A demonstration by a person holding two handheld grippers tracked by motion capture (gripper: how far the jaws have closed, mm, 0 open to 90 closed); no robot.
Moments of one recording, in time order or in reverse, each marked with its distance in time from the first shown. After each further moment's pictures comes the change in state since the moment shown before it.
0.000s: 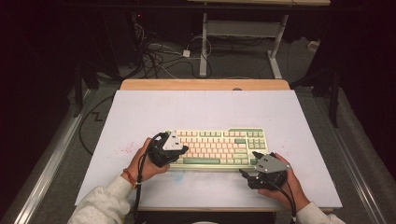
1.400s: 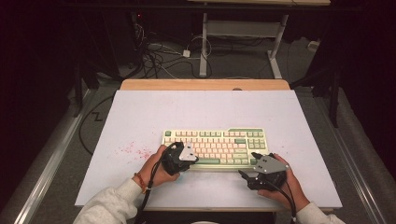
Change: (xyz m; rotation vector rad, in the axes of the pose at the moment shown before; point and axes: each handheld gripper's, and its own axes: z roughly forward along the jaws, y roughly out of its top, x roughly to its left) left arm -0.022 0.008 0.025 0.055 -0.059 0.076; right arm 0.002 0.001 0.000 0.007 0.013 -0.003
